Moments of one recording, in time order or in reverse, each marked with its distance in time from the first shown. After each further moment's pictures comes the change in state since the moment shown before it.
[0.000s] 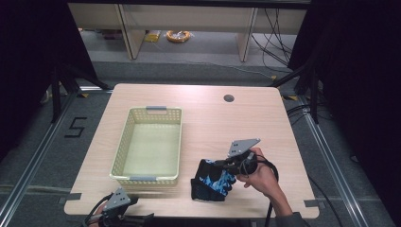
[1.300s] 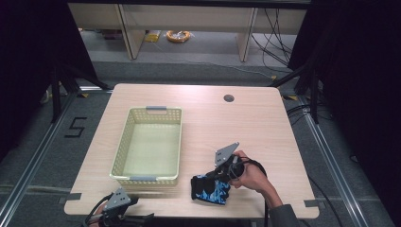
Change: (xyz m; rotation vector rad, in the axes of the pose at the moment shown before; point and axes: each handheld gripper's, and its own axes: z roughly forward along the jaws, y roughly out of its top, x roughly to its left) left arm 0.001 0.000 0.000 0.014 -0.006 0.016; right arm -0.006 -0.011 0.050 0.169 0.208 -0.127
